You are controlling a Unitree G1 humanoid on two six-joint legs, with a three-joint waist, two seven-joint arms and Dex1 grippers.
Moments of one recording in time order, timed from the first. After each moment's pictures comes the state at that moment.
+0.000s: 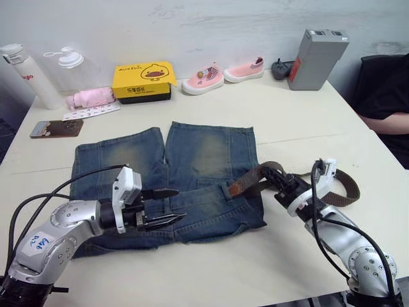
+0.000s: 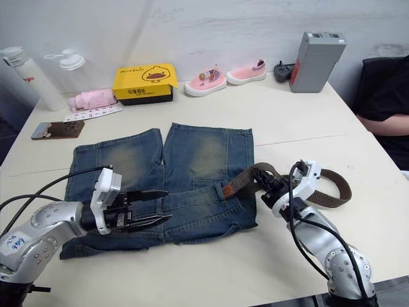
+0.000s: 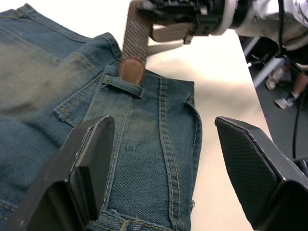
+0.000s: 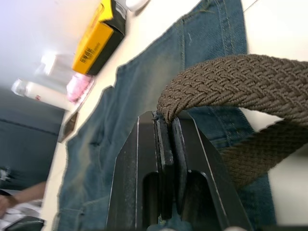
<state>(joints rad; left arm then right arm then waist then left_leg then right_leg) -0.03 0.82 0.06 -0.45 -0.81 0.54 -0.82 -0.01 -0.46 -0.12 -0.51 1.53 0.56 -0.30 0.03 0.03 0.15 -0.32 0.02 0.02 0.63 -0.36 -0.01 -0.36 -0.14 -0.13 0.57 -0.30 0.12</state>
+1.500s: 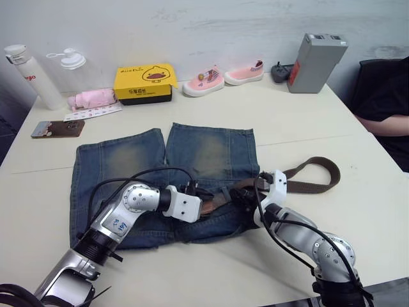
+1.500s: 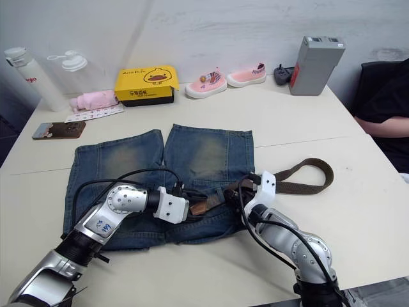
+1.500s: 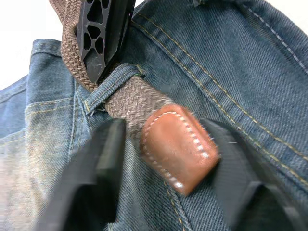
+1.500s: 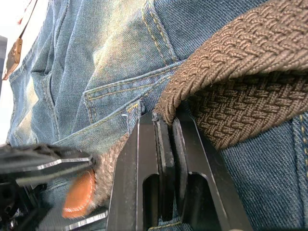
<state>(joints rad) -0.46 0.57 -0.40 0.09 0.15 -0.34 -0.90 -0.12 -0.25 -0.01 -0.41 1.36 0.86 -0.48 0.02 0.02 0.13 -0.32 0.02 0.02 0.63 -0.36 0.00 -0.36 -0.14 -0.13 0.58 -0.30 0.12</state>
